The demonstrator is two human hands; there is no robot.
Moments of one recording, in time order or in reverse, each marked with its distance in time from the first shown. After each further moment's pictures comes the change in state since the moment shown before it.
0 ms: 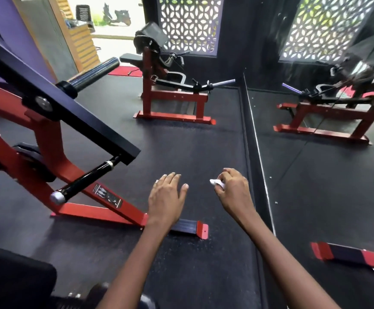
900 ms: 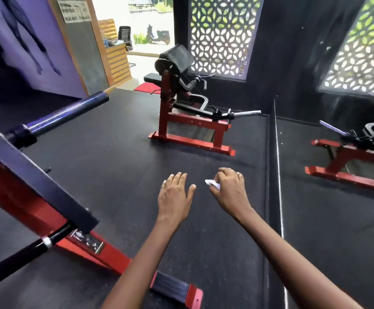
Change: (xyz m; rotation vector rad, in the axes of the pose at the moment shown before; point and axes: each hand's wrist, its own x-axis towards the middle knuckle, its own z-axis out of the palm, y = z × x) left_hand 0.339 0.084 0.092 0.036 0.087 -0.169; right_hand 0.356 0.133 0.063 -0.063 -0.094 -0.225
